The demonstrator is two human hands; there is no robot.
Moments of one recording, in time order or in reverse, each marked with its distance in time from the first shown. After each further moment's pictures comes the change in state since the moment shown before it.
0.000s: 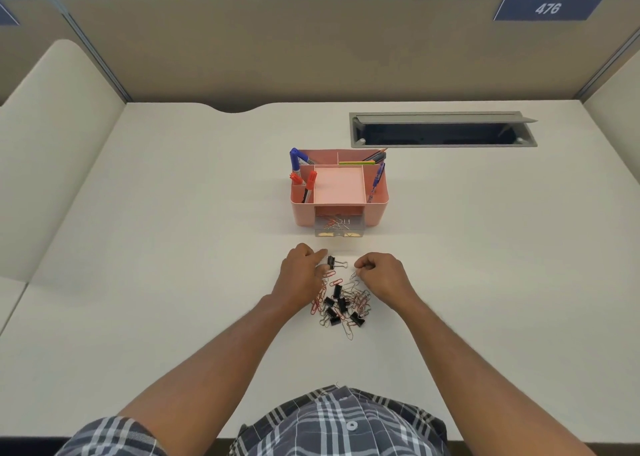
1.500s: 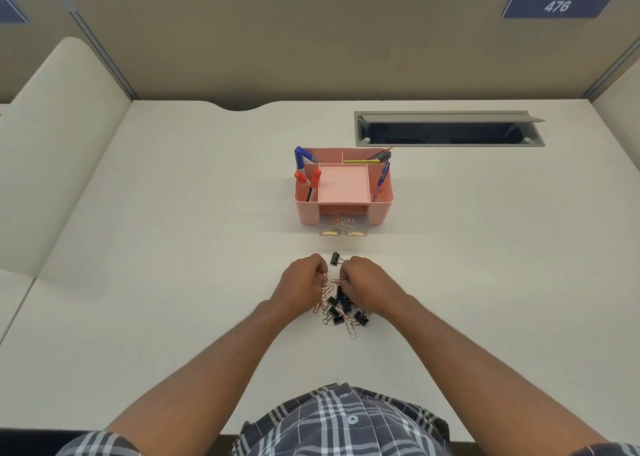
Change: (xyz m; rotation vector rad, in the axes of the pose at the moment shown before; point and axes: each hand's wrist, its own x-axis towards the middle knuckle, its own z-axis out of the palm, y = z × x) left_hand -0.016 0.005 -0.010 -0.123 -0.109 -0.115; right_hand 0.000 -0.009 0.024 -0.557 -0.193 -0.404
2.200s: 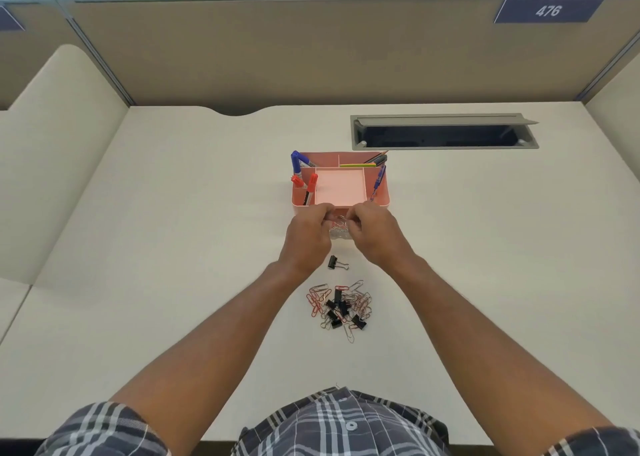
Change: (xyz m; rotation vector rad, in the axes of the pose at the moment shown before) left_hand 0.039 0.060 -0.044 -0.100 0.393 0.345; right_hand 0.024 -0.010 -0.082 0.154 0.486 -0.066
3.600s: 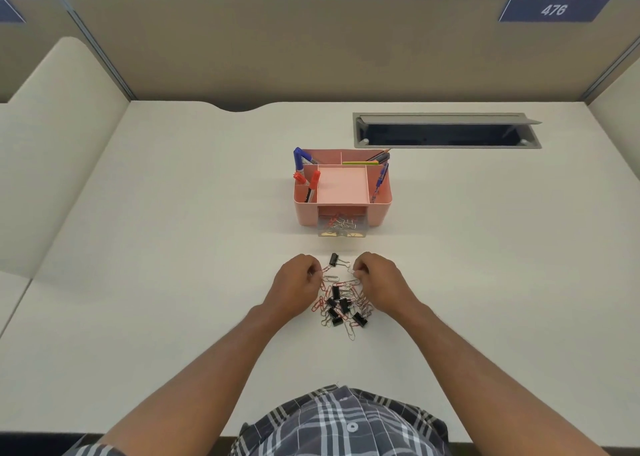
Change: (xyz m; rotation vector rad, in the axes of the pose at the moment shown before) left_hand -0.075 -0.048 0.009 0.054 -0.279 -0.253; right_hand -0.068 0.031 0.045 0.082 -0.273 0.304
